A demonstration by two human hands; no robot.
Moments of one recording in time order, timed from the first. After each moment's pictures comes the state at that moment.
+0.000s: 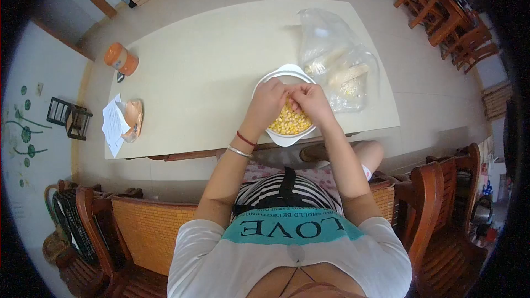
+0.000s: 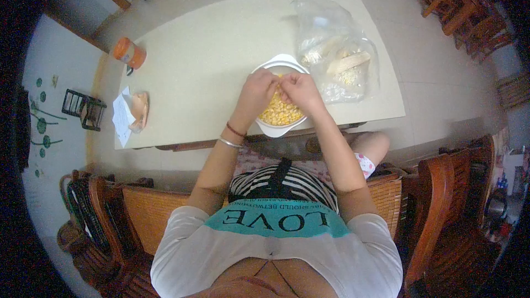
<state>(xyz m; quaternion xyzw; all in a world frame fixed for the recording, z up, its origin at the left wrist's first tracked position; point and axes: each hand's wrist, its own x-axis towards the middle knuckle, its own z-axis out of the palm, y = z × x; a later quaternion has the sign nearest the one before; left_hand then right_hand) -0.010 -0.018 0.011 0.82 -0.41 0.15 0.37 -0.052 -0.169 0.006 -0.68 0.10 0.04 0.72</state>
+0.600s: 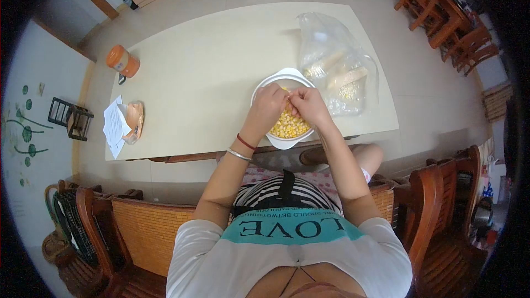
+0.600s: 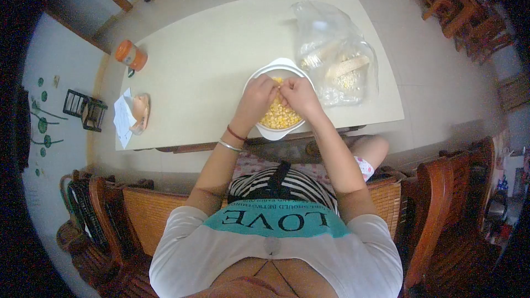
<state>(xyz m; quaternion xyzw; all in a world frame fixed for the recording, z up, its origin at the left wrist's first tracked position) -0.015 -0.018 0.011 0.82 -0.42 0.18 0.35 -0.054 -0.169 0.009 -0.74 0.09 0.02 0.67</state>
